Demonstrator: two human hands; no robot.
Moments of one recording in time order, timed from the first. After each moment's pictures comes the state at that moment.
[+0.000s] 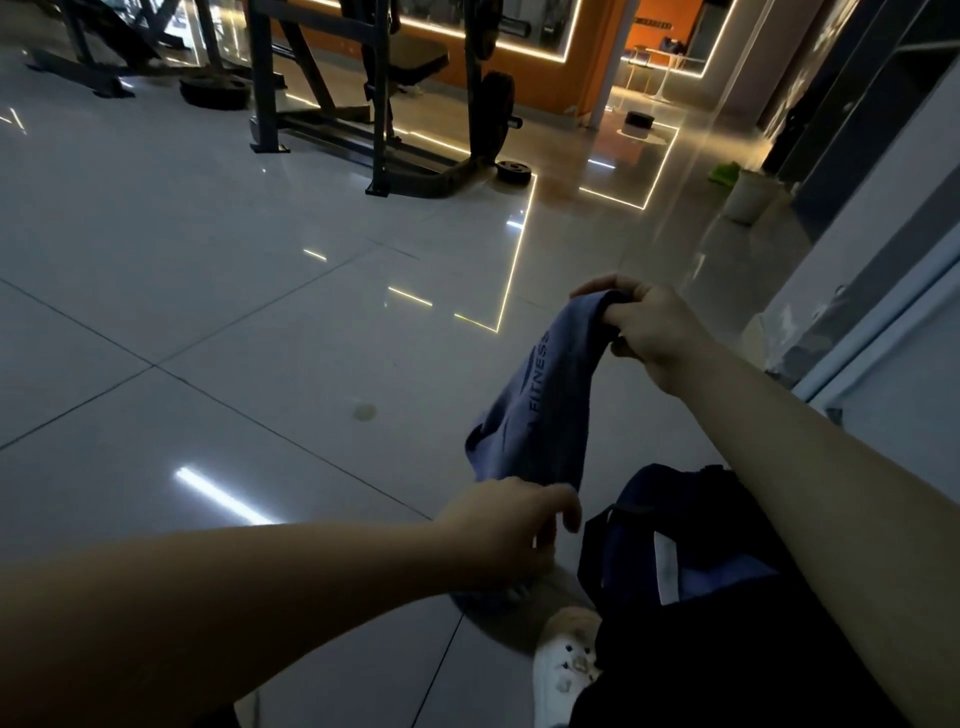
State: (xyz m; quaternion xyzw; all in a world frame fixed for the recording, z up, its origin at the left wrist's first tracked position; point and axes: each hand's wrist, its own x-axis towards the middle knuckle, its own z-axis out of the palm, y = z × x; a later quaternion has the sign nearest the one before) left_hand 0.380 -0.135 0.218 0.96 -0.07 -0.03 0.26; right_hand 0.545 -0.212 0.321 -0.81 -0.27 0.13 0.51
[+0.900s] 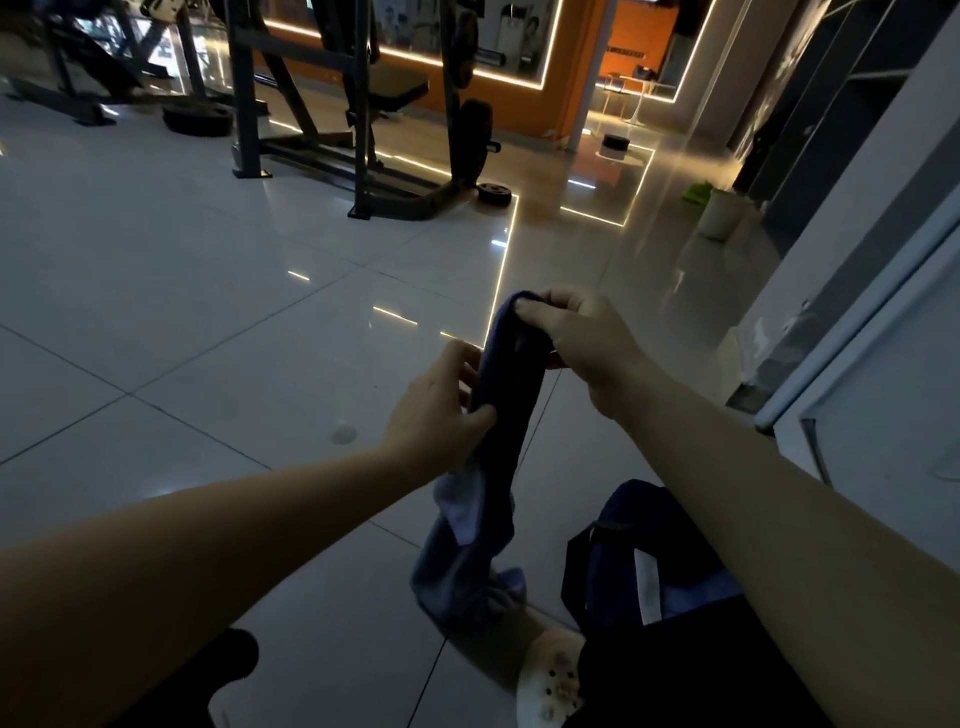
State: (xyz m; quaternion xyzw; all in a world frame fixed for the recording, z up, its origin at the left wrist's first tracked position) left_hand 0.422 -0.088 0.251 0.85 0.14 0.22 0.45; right_hand 0.517 -0.195 0.332 -0.79 -0.29 0.12 0.52
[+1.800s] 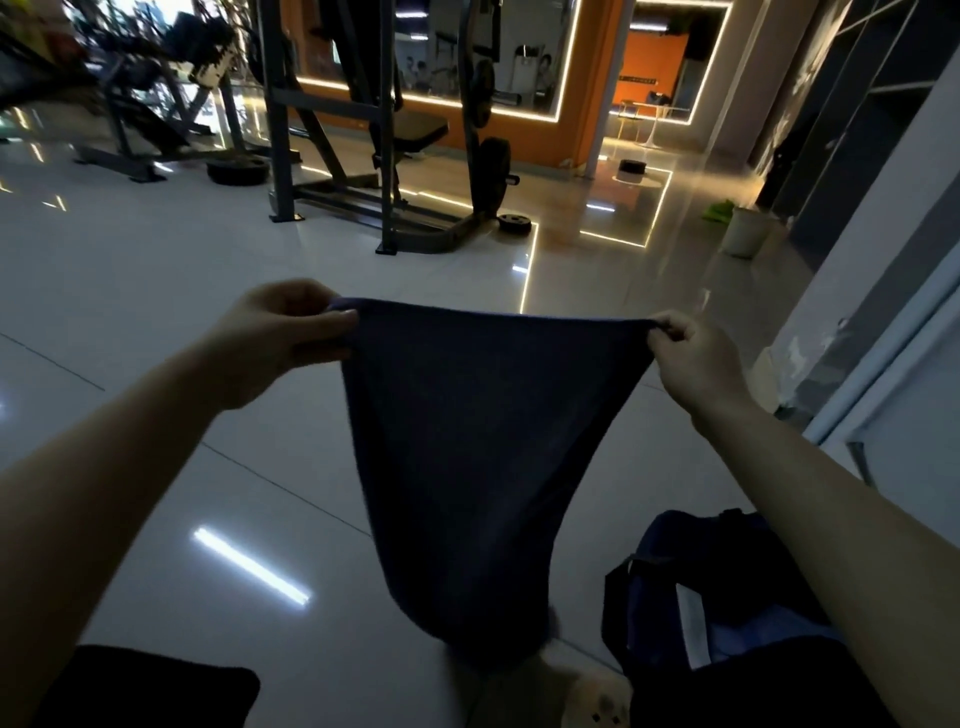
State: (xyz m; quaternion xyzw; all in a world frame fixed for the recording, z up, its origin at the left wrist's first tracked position) left_hand 0.354 0.044 0.338 0.70 0.16 0.20 0.66; right_hand 0.576 -0.239 0.321 -0.84 -0.24 -0.07 0.48
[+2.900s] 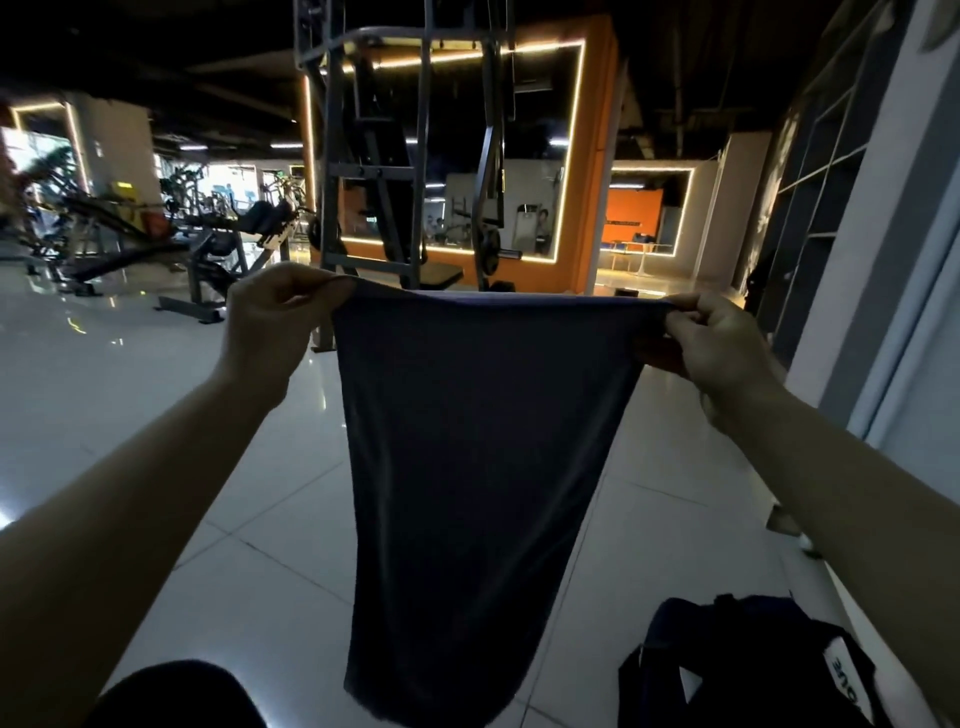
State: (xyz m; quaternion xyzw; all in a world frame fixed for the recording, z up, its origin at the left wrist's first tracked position) left_hand 0.258 0.001 0.466 0.69 0.03 0.55 0.47; right_hand 0.446 -0.287 0.482 -0.67 -0.28 -0.06 0.69
